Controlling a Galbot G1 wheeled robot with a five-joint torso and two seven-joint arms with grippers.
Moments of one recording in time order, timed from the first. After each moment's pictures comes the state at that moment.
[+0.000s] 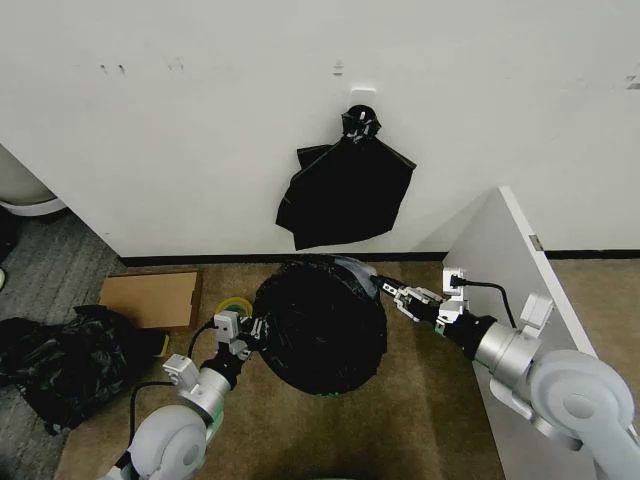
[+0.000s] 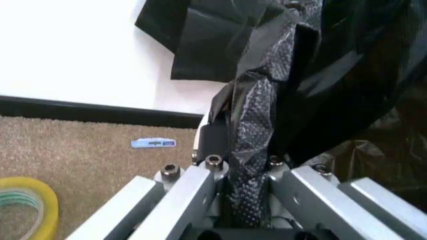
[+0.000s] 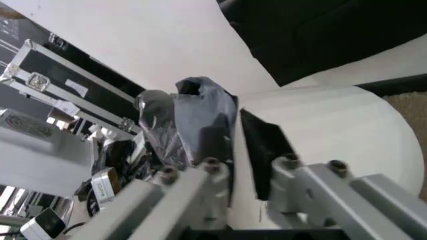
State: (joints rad) left arm 1.29 -0.97 -0.25 -2.06 -0.78 0.00 -0.05; right arm -1.21 0.90 0.53 2.29 1.38 -0.56 0.05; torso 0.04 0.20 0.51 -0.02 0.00
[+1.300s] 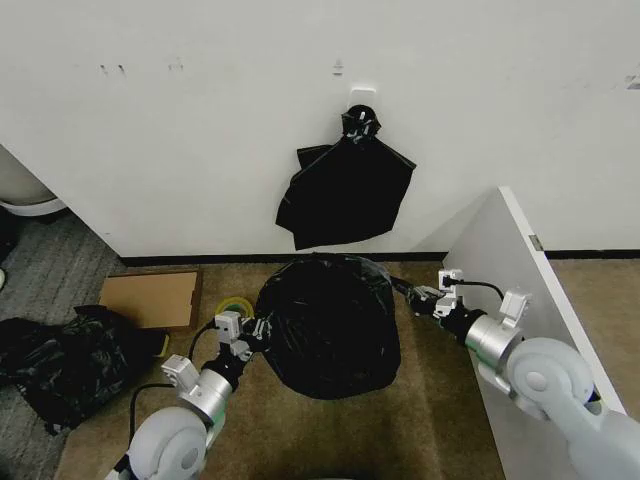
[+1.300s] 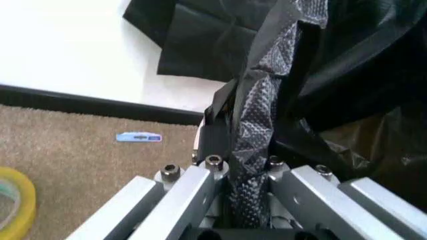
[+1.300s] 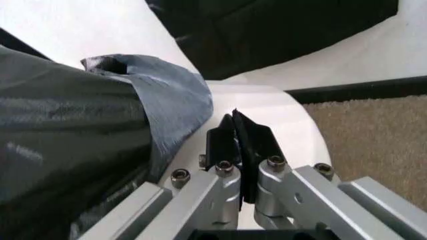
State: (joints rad) left arm 1.31 -0.98 -0.25 -2.09 -0.83 0.02 -0.06; right arm -1.13 0.88 0.41 2.08 1.15 -0.44 -0.02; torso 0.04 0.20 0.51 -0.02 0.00
